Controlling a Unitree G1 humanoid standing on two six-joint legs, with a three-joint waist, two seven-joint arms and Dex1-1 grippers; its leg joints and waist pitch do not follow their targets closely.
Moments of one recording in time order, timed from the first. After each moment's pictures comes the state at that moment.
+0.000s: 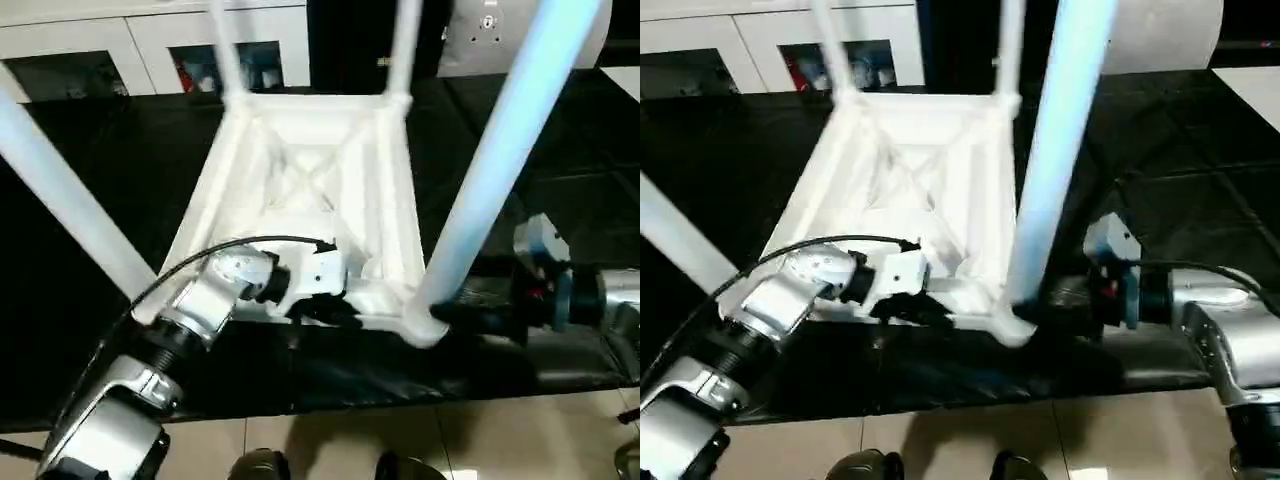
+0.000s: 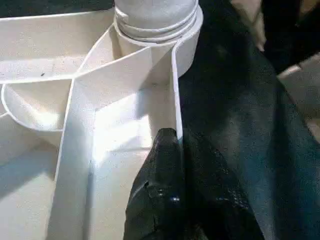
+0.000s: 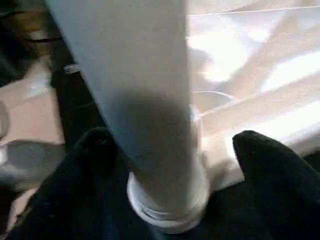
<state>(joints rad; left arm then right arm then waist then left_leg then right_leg) -0.66 0.30 -0.43 0.51 0.05 -0.02 -1.34 -0.27 -0.73 0.00 -0.01 0.39 0.47 1.32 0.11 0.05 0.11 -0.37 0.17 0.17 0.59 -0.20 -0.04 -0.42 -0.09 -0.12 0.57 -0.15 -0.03</state>
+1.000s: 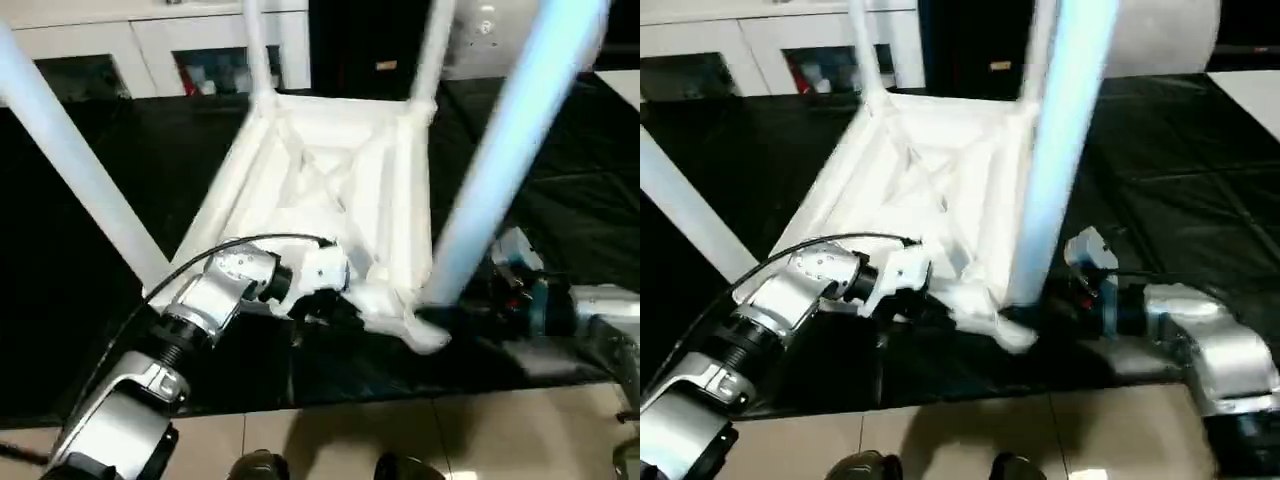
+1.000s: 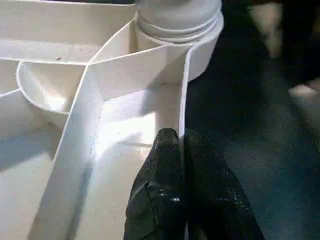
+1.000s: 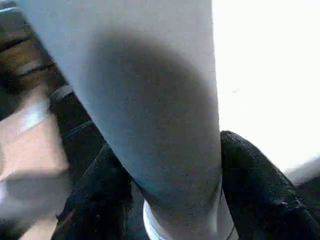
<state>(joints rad) -0.67 0.24 -0.37 0.56 0.05 0.11 -1.19 -0.25 -0.53 -0.04 -0.05 0.37 0.61 0.99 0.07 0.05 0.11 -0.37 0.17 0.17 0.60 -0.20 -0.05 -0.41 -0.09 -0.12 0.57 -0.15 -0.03</state>
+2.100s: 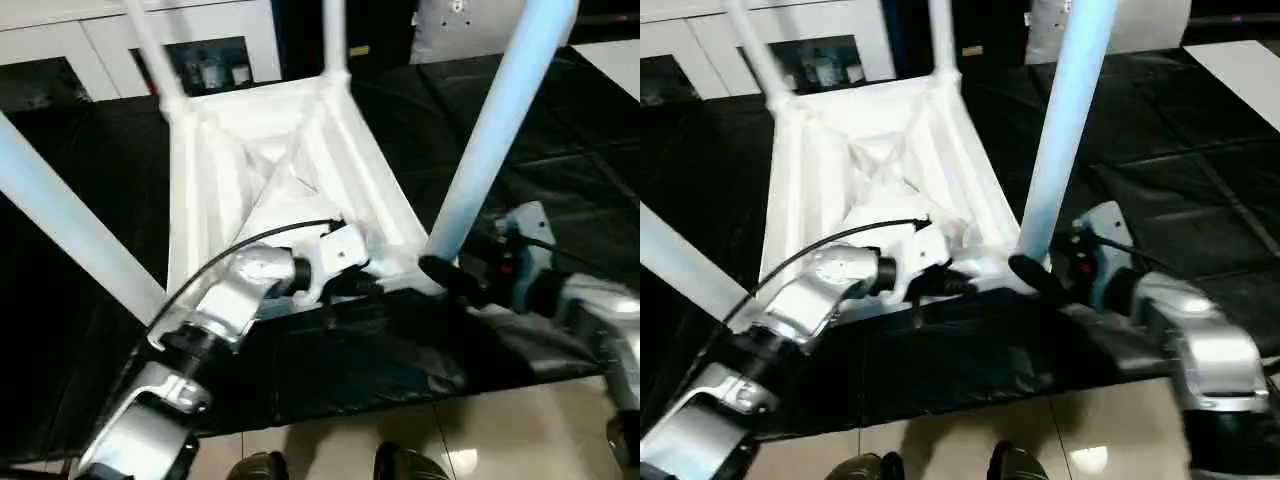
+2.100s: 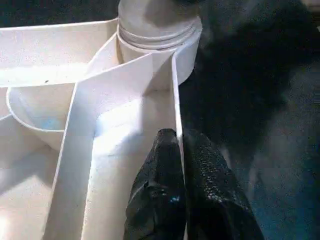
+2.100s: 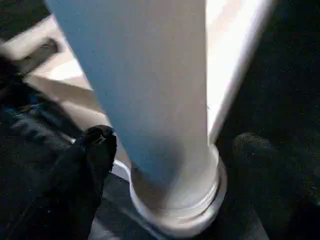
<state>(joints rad) -0.64 0.20 -0.35 0.48 0.06 0.12 -1.08 -0.26 -0.57 -0.09 -0.08 0.33 0.62 0.89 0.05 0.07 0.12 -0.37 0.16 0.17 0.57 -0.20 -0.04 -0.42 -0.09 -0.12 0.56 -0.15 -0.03</state>
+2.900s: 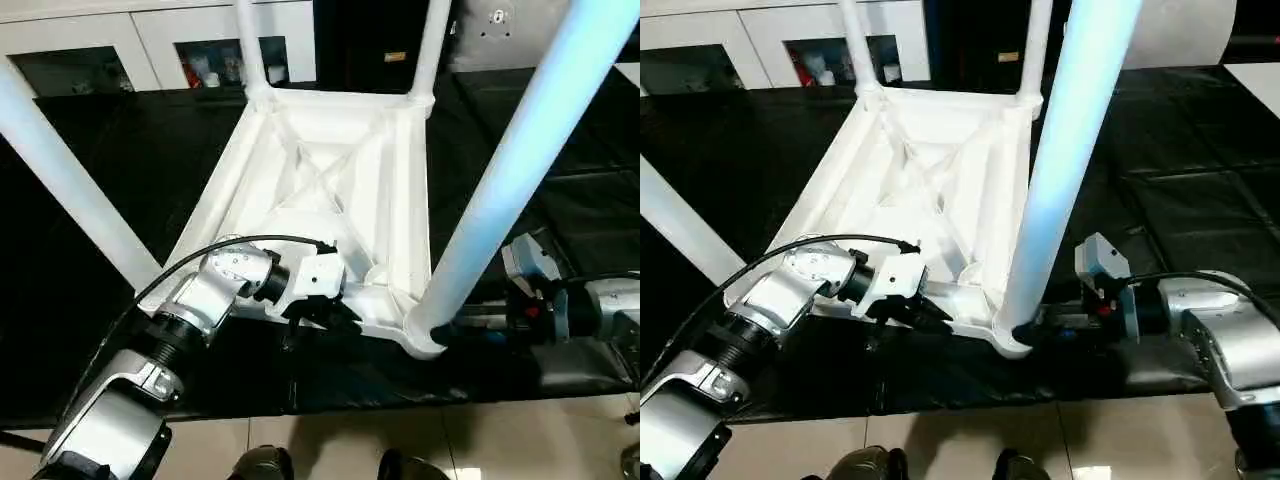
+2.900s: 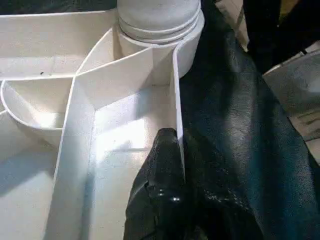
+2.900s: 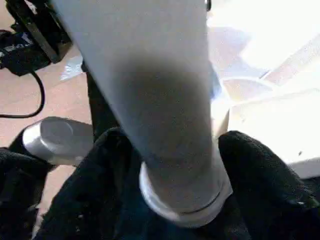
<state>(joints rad) -0.68 0.30 -0.42 0.55 0.03 -0.07 -1.39 -0.27 -0.75 0.05 0.02 0.38 0.41 1.37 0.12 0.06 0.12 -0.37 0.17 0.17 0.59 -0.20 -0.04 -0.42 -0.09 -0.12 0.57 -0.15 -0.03</state>
